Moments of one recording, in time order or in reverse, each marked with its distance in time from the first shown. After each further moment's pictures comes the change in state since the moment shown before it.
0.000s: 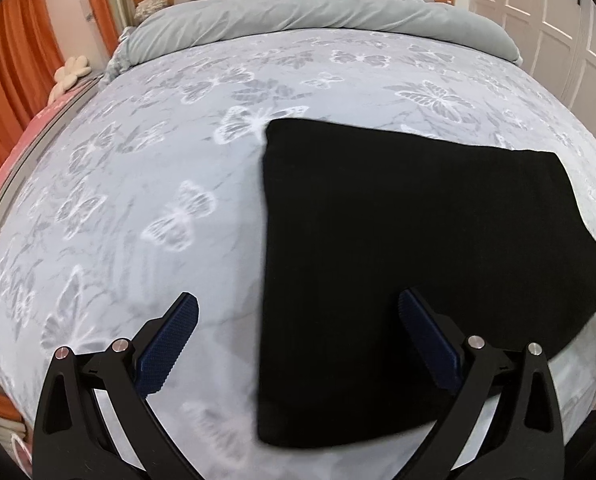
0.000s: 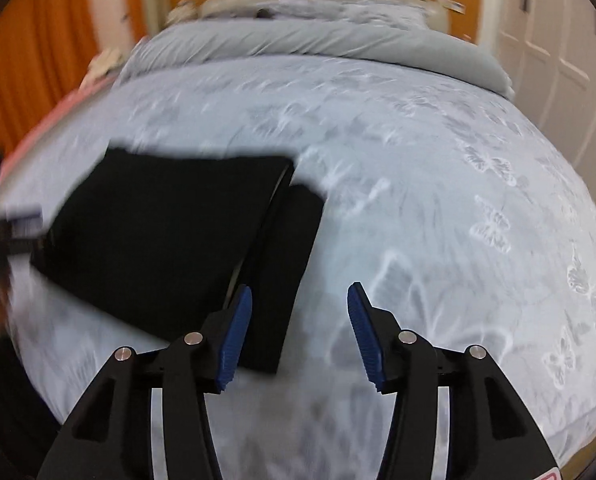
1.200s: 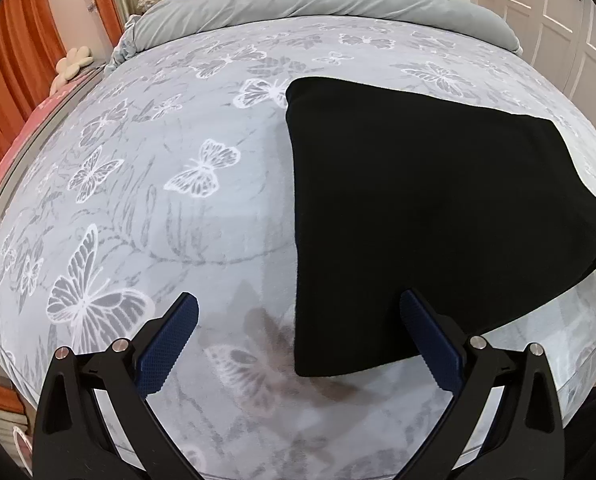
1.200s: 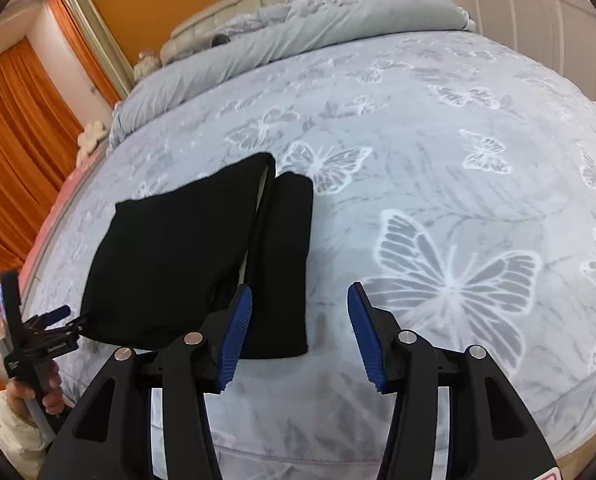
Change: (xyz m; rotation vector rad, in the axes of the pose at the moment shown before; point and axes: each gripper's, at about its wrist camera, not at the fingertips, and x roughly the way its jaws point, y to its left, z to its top) left arm -0.005 0.016 -0.036 0.007 0.029 0.003; right arm 0.000 -0.038 -0.003 0.350 -0.013 0.134
